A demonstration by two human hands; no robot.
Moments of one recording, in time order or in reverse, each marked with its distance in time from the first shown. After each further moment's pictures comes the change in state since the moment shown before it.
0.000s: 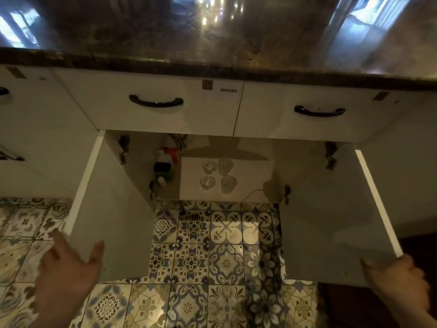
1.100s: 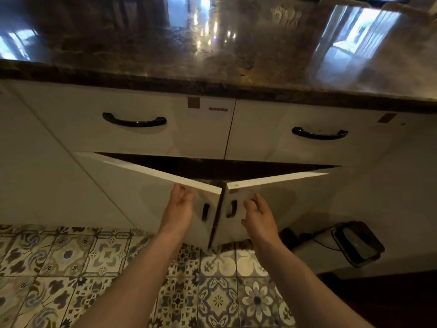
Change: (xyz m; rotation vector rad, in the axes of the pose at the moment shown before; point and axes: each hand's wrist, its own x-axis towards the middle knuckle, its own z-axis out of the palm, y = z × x) left_hand -0.005 0.256 0.082 -0.882 -0.503 0.309; right_hand -0.075 -0.254 0.060 0.855 -0.574 -0.330
